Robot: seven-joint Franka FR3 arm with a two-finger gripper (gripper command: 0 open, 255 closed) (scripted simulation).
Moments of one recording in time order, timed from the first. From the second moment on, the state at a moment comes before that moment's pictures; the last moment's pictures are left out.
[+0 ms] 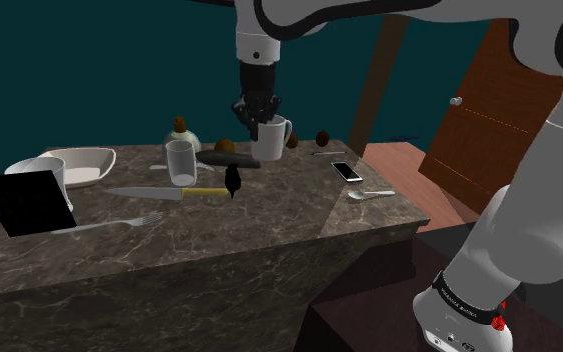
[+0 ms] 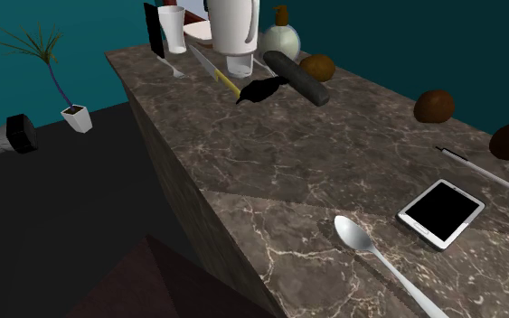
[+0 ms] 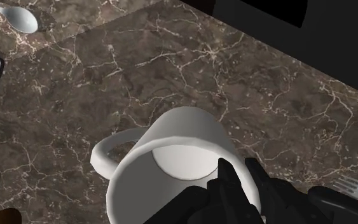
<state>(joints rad) 0.14 0.07 0.33 -1.73 -0.07 1.76 0.44</state>
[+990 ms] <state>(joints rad) 0.25 0.31 0.38 -1.52 -0.15 1.75 0.62</state>
